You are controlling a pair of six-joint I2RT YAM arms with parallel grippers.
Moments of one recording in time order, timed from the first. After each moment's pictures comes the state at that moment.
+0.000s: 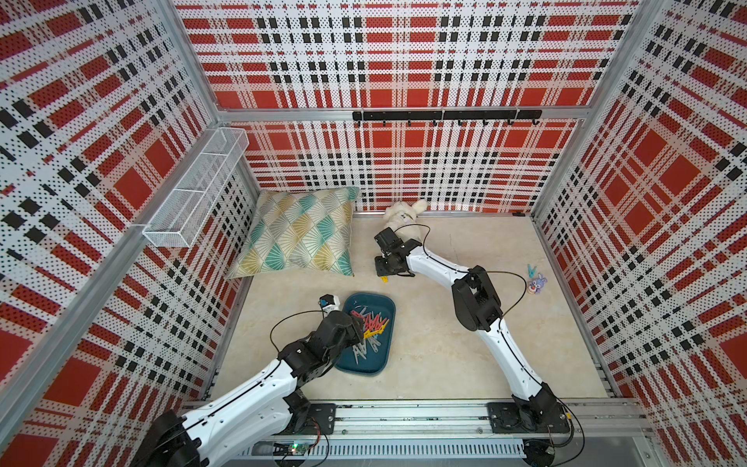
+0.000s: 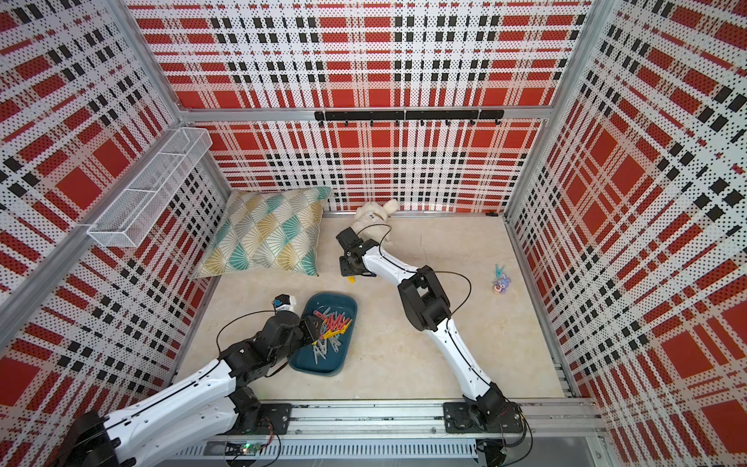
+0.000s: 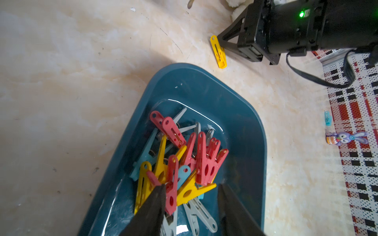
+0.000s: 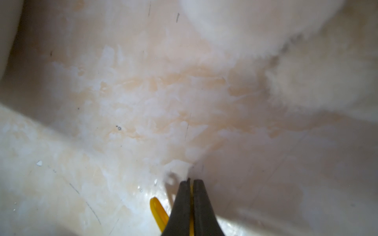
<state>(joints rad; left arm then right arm) -0.70 0.84 0.38 -0.26 -0.23 -0.93 0.69 2.51 2.17 -0.69 0.00 0.46</state>
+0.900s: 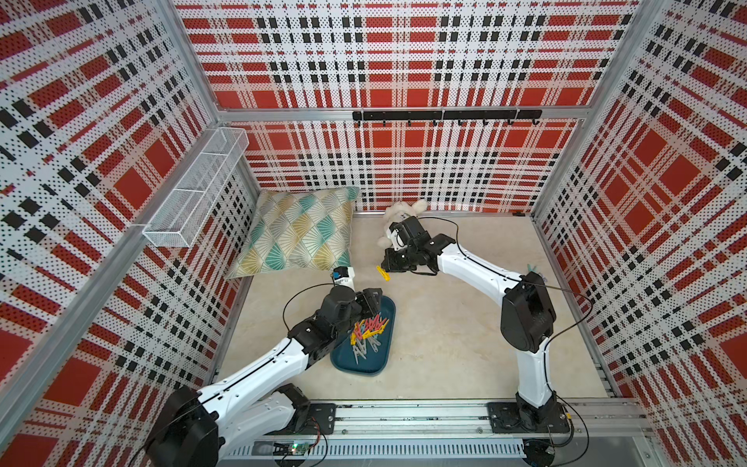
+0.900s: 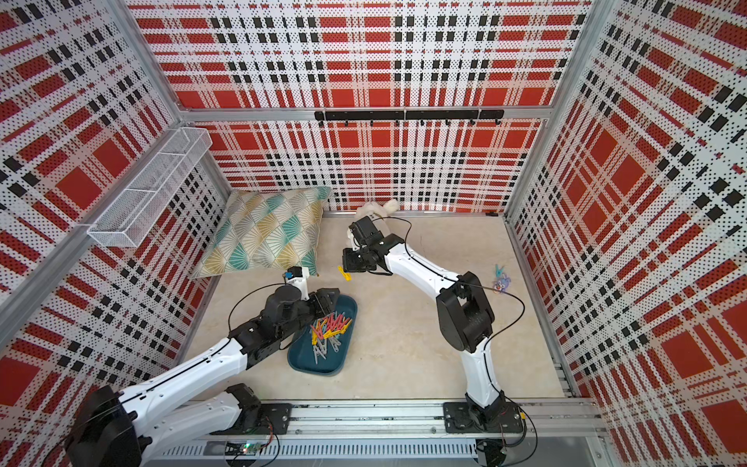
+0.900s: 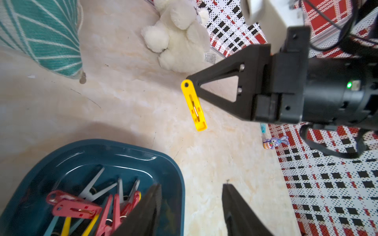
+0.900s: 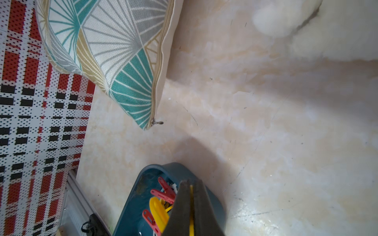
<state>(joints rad) -0.66 1.03 0.55 0.03 -0.08 -0.83 0.69 2.02 1.73 -0.58 -0.28 0.55</state>
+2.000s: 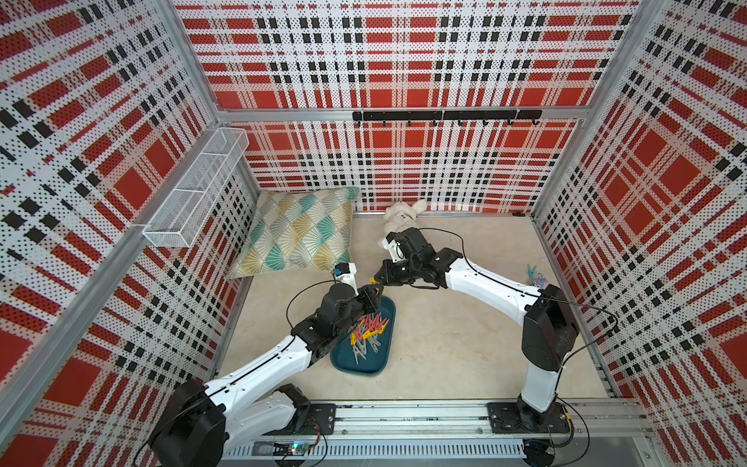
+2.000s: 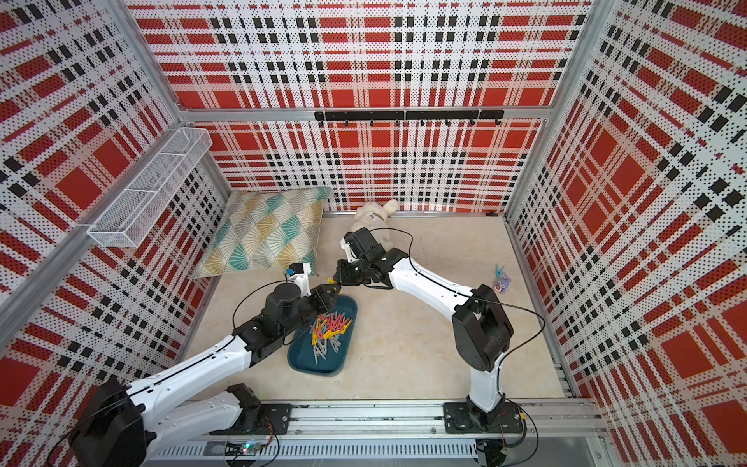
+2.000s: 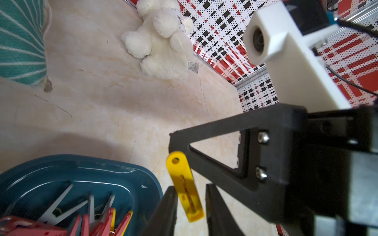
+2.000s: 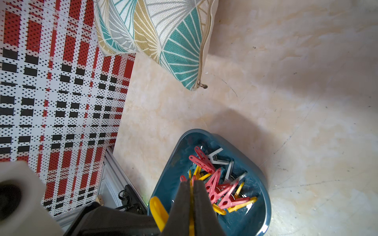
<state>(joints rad) -0.64 1.06 0.55 0.14 -0.04 -0.87 0.78 1.84 1.55 -0.47 -0.33 0.65</state>
